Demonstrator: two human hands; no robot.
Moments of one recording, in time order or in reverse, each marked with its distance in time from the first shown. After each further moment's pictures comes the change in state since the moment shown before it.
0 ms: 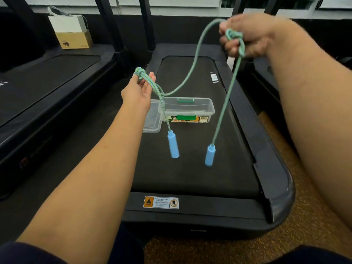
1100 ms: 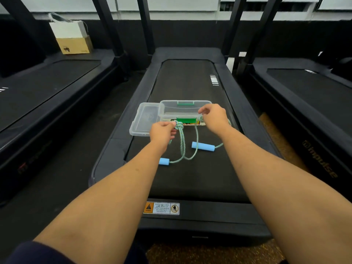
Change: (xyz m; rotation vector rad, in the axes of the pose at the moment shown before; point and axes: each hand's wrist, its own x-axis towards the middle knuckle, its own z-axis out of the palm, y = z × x) left_hand 0.002 -0.104 -0.096 1.081 -0.084 0.000; right_hand 0.010 0.213 0.075 -0.530 0.447 0.019
